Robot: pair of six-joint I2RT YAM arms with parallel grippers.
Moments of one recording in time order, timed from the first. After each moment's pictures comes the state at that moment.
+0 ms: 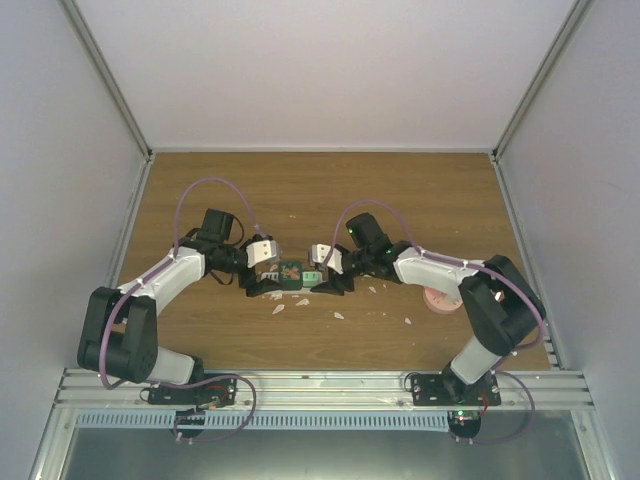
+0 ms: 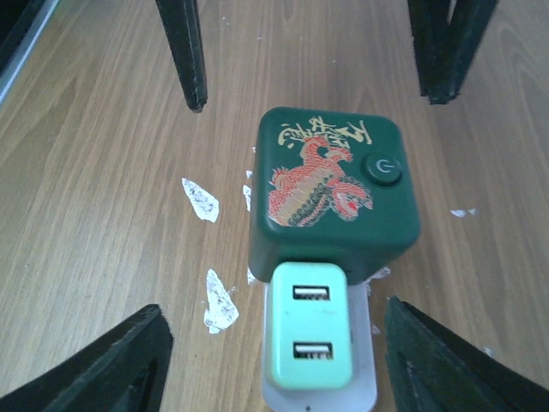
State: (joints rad) left arm -0.21 1.41 0.80 -0.49 0.82 0.98; right arm 0.65 1.63 0.90 -0.11 -0.70 -0.73
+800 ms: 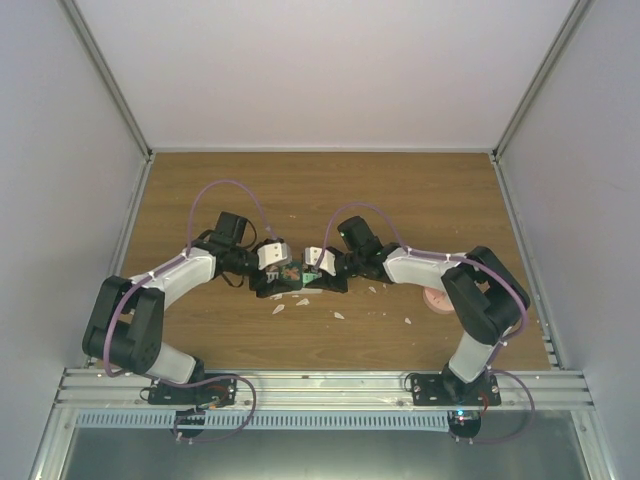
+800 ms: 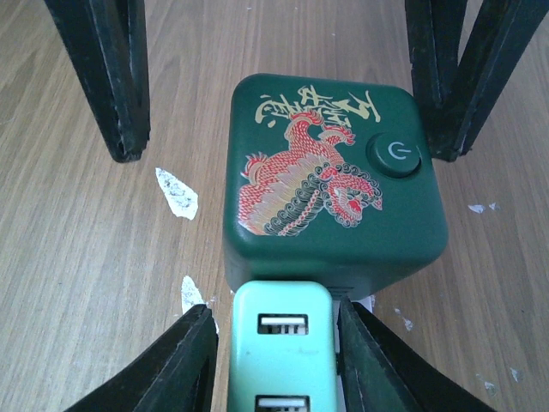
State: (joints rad) left arm -0.29 1.47 0.78 -0.38 0.82 0.88; right arm 0.69 1.74 0.92 -0.03 -0.65 -0.72
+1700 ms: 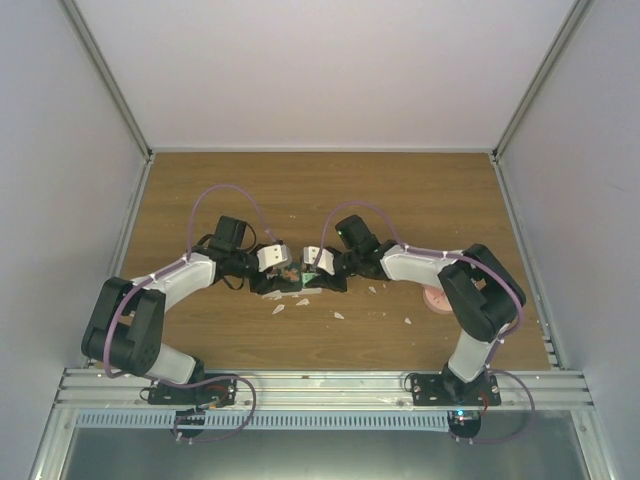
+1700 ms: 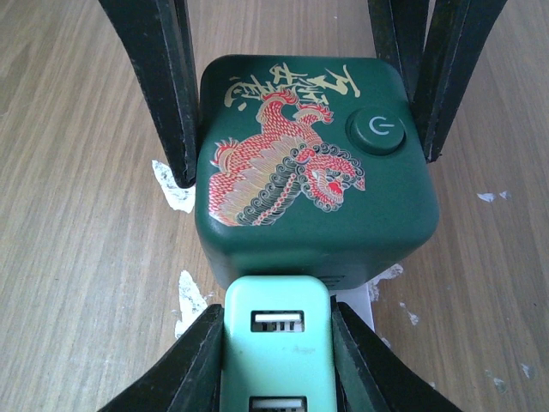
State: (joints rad) left arm -0.30 1.45 0.72 -0.27 0.78 0.83; right arm 0.69 1.76 0.96 -0.08 -0.64 -0.72
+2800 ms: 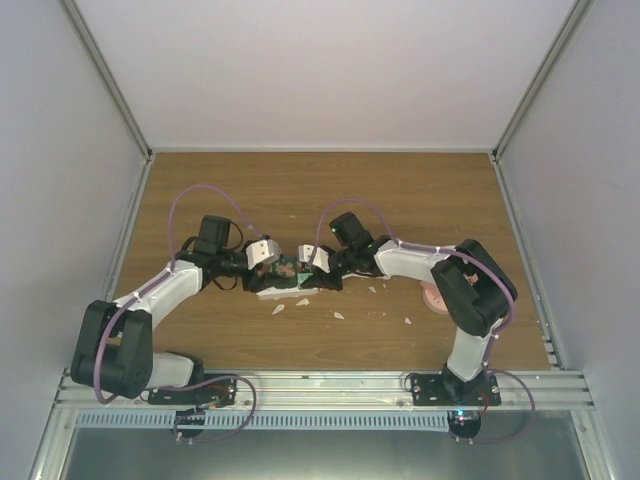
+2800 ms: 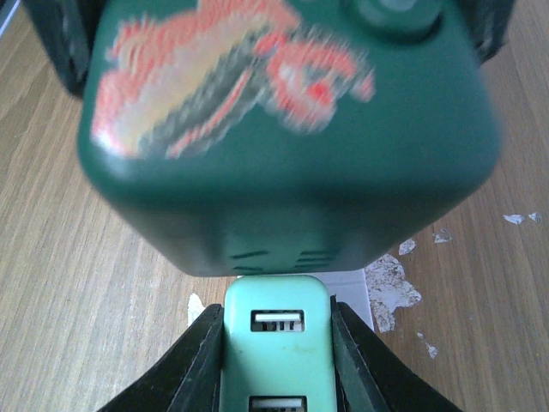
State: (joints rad) left arm -0.22 1.33 0.68 -0.26 0.91 0.79; right arm 0.69 1.82 1.03 -0.14 -0.68 -0.72
